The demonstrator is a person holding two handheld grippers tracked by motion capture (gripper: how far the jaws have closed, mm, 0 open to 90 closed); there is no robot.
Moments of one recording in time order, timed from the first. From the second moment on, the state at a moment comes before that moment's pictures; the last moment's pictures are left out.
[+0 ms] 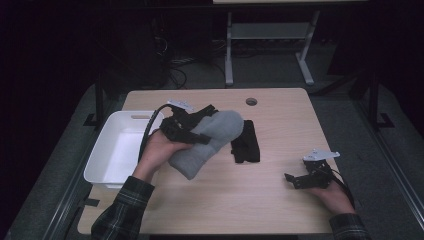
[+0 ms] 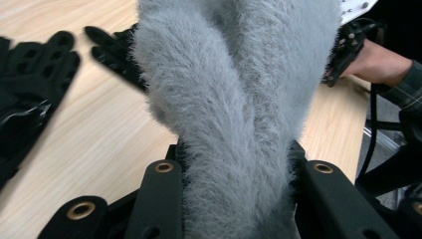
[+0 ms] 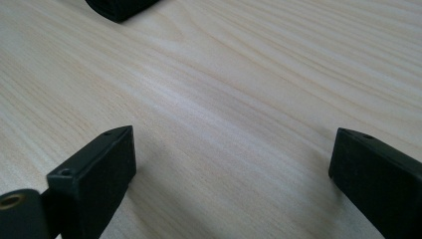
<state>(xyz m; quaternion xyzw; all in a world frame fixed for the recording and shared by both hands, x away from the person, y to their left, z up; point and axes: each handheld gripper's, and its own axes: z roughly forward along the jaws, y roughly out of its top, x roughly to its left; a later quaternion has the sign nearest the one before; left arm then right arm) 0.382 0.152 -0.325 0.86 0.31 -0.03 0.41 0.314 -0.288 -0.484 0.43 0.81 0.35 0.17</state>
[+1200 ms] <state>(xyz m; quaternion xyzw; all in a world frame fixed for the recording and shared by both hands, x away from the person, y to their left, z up) 0.377 0.312 -0.307 0.79 0.45 0.04 0.41 0.314 -0.288 -0.484 0.43 0.81 0.35 0.17</state>
